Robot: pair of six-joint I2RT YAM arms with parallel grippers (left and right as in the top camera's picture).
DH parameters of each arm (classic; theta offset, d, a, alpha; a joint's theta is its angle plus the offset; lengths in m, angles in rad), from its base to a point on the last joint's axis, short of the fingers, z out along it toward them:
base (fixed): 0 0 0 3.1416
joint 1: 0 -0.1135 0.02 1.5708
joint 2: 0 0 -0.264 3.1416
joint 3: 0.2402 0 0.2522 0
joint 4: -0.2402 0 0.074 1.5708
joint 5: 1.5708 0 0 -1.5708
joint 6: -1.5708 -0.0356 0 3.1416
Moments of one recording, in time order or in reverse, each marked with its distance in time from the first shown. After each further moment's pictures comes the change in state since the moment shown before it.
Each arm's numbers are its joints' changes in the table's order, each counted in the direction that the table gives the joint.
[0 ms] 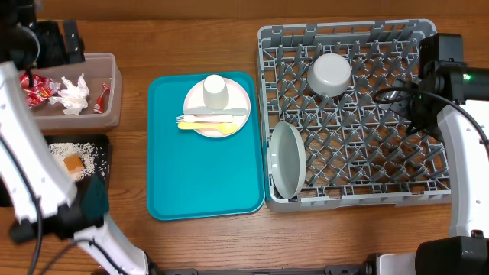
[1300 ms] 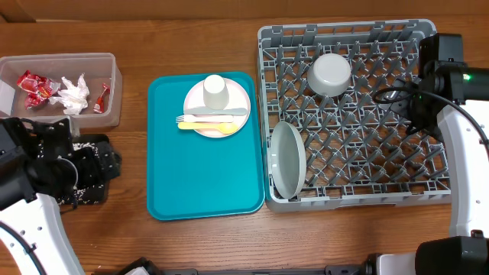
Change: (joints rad) left arm -0.217 -0.766 -1.411 0.376 0.188 -0.057; right arm 0.000 0.000 0.000 0.000 0.000 0.000
